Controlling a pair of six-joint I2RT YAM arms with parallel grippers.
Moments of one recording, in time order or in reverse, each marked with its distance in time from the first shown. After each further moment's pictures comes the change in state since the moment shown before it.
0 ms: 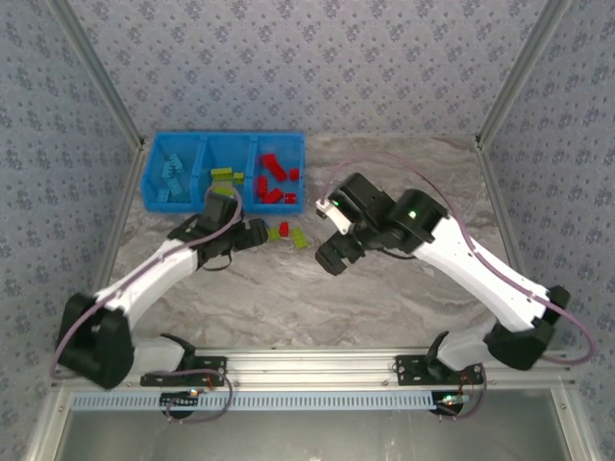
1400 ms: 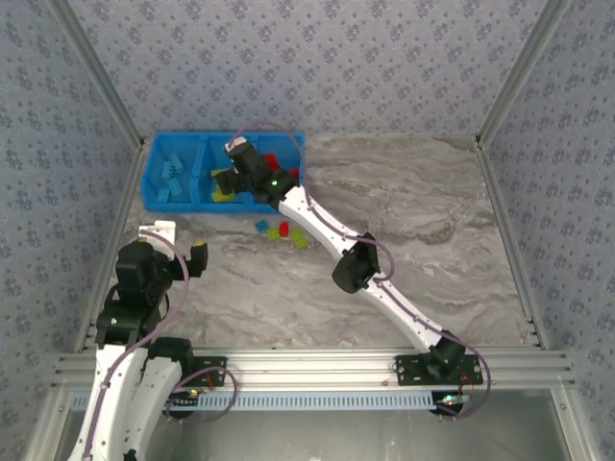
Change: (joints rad) left arm 0.335 -0.852 -0.230 -0.147 -0.019 0.681; right arm -0.062 1.490 1.464 0.503 0.124 0.110
